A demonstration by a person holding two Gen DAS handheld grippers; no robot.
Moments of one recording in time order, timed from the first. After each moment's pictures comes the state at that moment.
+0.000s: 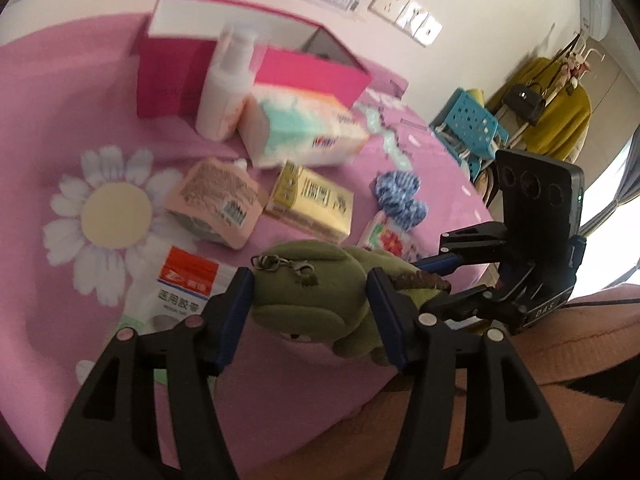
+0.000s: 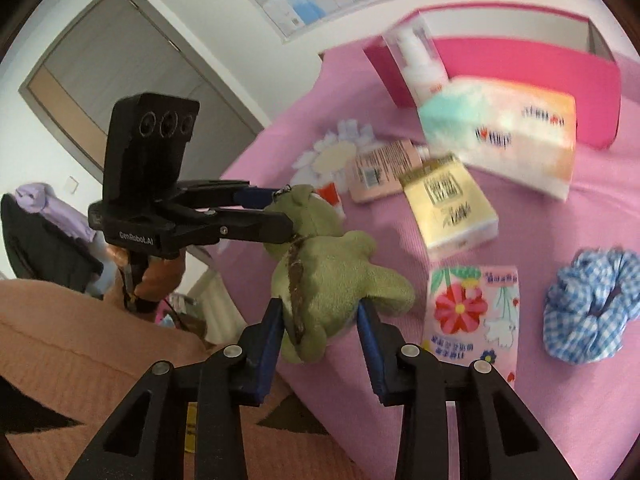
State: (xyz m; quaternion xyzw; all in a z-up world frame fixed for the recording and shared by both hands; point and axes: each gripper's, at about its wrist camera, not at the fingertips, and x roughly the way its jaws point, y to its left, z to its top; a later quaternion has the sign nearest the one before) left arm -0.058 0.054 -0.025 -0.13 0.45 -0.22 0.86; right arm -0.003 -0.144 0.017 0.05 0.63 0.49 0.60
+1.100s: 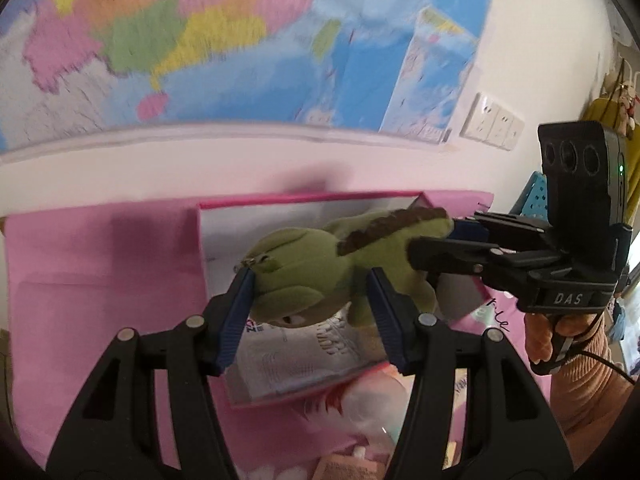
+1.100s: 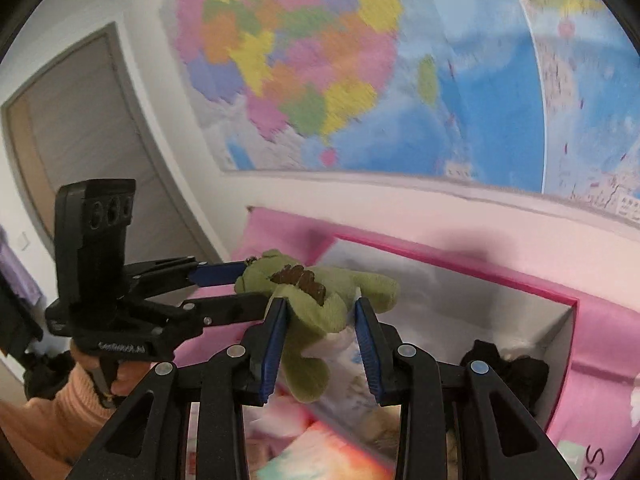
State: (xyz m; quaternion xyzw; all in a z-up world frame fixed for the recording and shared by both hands) left arm 0.168 0.091 0.054 -0.07 0.36 -0.11 0.92; right arm 0.252 -0.079 0.029 0.03 0.51 0.44 0.74
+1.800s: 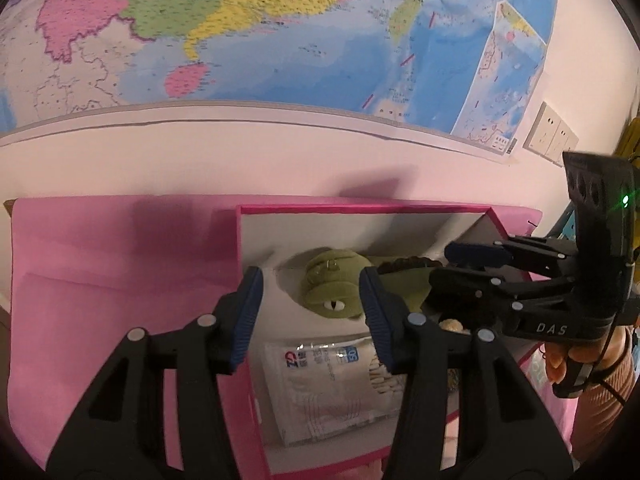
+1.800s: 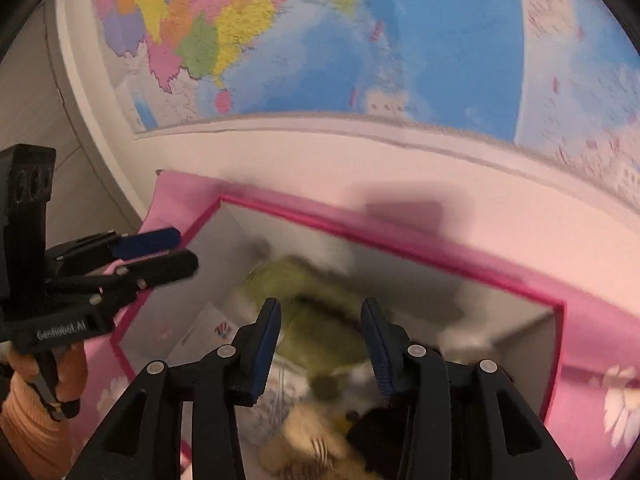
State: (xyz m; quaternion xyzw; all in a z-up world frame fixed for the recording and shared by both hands) left arm 0.203 0.110 0.035 -0.08 0.36 -0.04 0.93; right arm 0.279 -0.070 -0.037 -0.05 0.58 0.34 0.74
